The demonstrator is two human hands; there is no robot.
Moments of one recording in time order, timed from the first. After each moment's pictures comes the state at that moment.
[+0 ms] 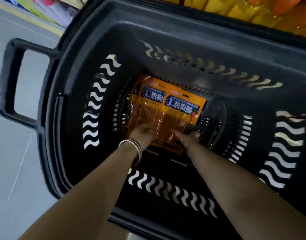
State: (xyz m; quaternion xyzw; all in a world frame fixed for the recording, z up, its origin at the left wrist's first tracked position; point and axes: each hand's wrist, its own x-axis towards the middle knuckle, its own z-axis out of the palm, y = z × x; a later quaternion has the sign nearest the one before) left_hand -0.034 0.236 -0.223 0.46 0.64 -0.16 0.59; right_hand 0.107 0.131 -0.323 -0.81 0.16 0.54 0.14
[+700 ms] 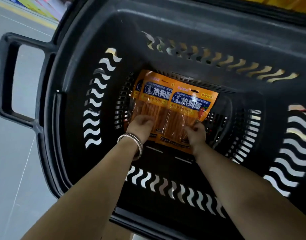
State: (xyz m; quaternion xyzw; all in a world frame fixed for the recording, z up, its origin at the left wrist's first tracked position) left_hand -0.038 0.248 -0.226 0.46 0.66 -0.10 0.58; right_hand 0.103 0.118 -0.331 -0.84 0.10 0.46 0.28
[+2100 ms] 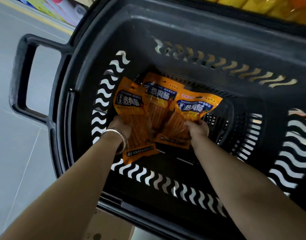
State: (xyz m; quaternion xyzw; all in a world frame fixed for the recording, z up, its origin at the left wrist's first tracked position) left_hand -0.081 0.288 -0.218 0.51 0.71 -0.22 0.43; right_hand 0.113 0.149 -0.335 -0.84 0.19 0.42 0.29
